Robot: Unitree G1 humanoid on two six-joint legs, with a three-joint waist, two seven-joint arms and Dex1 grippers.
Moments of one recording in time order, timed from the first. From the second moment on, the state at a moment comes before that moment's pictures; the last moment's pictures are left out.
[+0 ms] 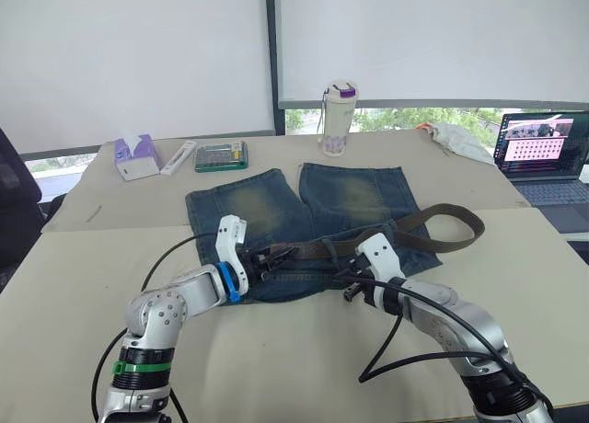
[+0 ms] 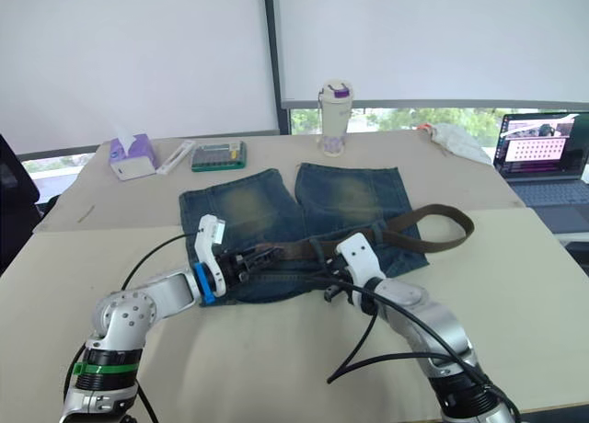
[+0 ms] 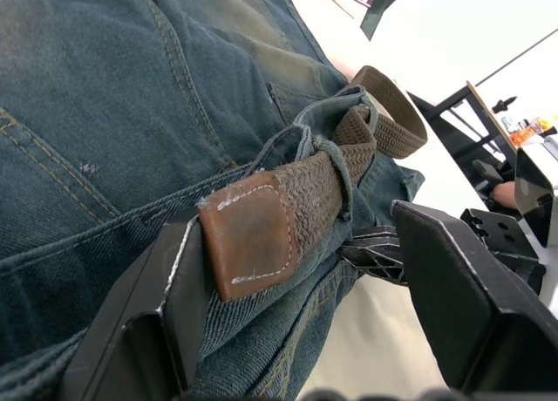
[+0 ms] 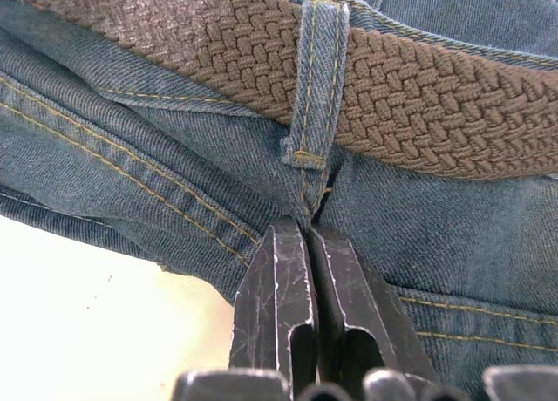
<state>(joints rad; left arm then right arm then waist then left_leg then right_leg) -0.37 0.30 0.09 -0.17 -0.96 0.99 -0.25 -0.30 -0.46 0.18 -0.35 0.35 0.89 0.36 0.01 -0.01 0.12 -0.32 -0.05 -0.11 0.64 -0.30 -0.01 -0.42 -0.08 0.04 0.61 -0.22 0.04</state>
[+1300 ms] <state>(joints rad) -0.43 0.26 0.15 -0.16 -1.10 1.25 -0.12 -0.29 -0.44 0.17 -0.35 0.32 0.89 0.37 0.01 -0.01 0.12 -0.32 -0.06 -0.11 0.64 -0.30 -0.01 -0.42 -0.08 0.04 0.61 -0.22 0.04</state>
